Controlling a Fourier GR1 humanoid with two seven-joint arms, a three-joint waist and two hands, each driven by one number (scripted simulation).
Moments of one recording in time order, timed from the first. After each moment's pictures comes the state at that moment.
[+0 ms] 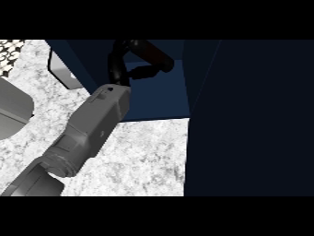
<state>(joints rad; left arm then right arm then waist) -1.14 0.04 -0.32 -0.17 0.70 0.71 -0.48 0.21 -0.08 0.24 -2.49 -0.14 0.21 0.40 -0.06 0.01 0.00</state>
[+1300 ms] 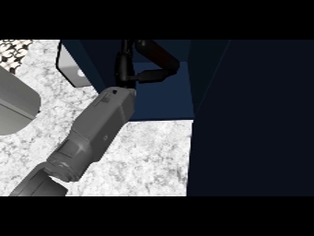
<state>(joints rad) -1.09 0.01 -0.26 -0.27 0.67 0.50 -0.67 0.28 -0.08 0.25 -2.51 -0.14 0.22 0.37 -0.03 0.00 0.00</state>
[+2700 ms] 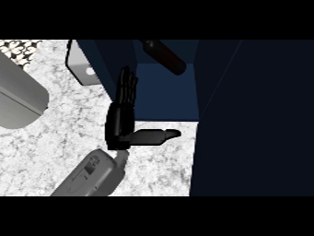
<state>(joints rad) -0.42 0.10 -0.53 -1.31 0.55 0.61 -0.45 0.26 -0.08 0.27 -2.51 -0.11 0.17 0.40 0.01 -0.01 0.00</state>
